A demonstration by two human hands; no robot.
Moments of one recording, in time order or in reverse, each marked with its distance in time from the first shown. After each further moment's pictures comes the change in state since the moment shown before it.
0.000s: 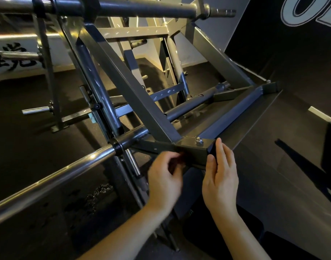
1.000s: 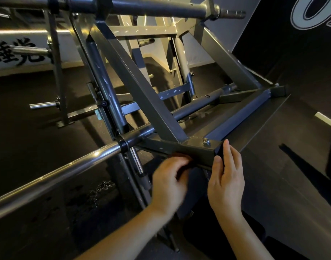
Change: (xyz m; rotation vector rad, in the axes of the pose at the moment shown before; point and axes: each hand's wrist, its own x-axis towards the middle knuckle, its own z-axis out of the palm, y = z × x) left_hand -0.009 -0.009 -0.004 0.093 -0.015 0.128; right_hand -0.001 -0.001 0.000 -0.014 0.005 0.014
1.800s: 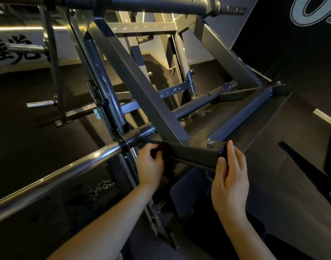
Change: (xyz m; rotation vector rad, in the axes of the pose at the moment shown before) left_hand 0.042 -0.070 0.001 -0.049 0.139 -0.361; right_hand 0.000 -0.007 0.000 0.011 0.002 0.034
